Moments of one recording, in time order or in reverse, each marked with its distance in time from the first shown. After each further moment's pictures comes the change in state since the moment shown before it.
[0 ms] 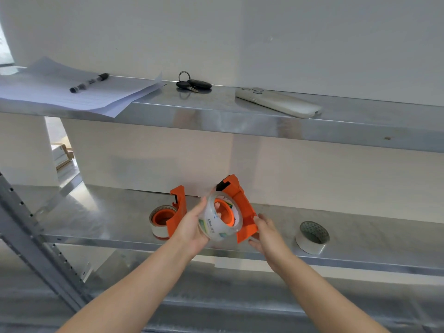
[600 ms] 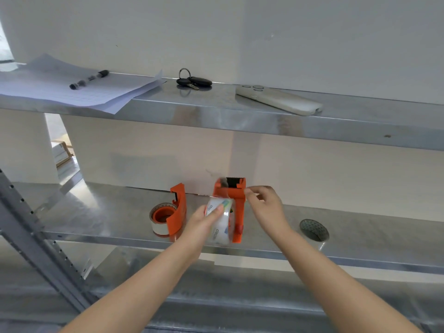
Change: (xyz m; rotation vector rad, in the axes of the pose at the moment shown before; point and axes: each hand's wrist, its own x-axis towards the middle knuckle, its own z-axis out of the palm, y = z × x) left_hand -0.018 -0.012 0.012 0.549 0.097 0.150; right_hand -0.004 -0.055 0.011 -0.403 0.167 -0.502
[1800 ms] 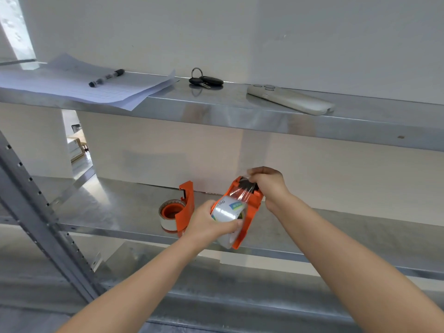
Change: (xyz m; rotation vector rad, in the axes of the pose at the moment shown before) left_hand -0.015 0.013 -0.005 0.422 0.123 0.187; right_hand 0.046 -0.028 0.010 0.423 -0.037 0.265
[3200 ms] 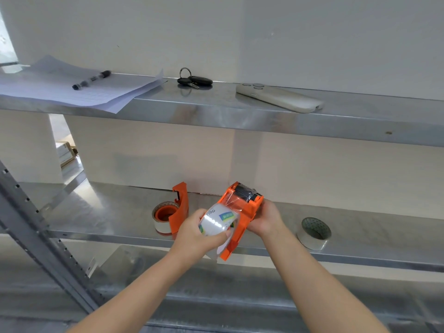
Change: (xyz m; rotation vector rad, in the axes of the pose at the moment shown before) left_hand -0.024 -0.004 -0.005 -0.030 -0.040 0.089; right_hand 0.003 0.071 -0.016 0.836 -0.204 0.588
